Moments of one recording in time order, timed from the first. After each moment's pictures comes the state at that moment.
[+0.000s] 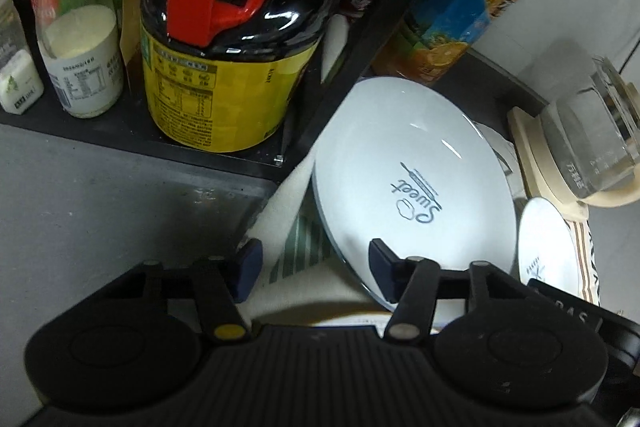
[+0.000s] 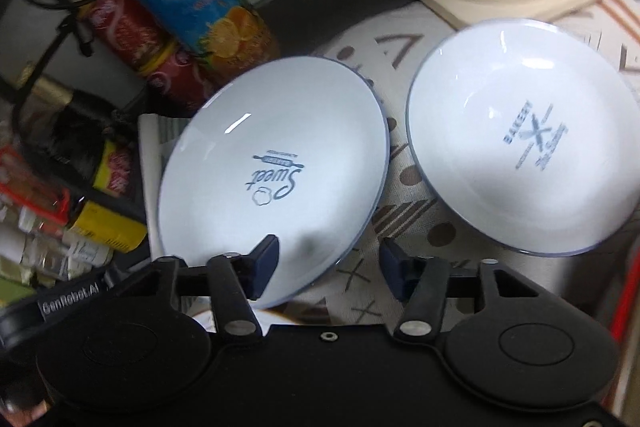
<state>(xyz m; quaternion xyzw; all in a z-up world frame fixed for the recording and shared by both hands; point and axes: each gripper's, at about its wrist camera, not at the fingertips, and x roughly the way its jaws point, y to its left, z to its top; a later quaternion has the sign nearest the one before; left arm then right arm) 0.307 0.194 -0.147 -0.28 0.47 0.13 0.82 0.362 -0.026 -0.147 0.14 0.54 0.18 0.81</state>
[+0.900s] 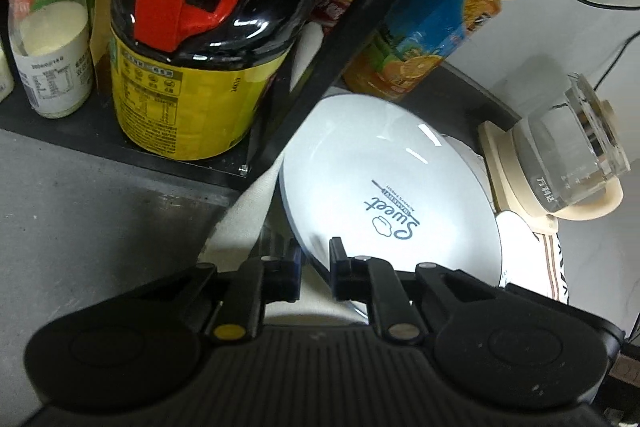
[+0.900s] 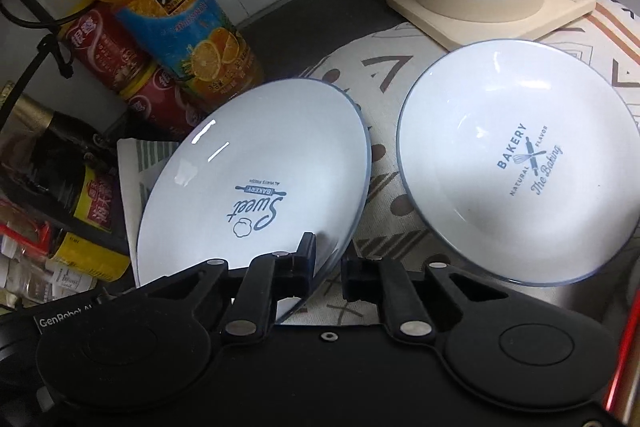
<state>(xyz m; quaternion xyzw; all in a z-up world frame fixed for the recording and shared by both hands) 0.307 0.192 -0.142 -0.31 0.45 0.10 0.83 0.371 -0.027 -0.144 0.13 0.51 0.16 0.83</state>
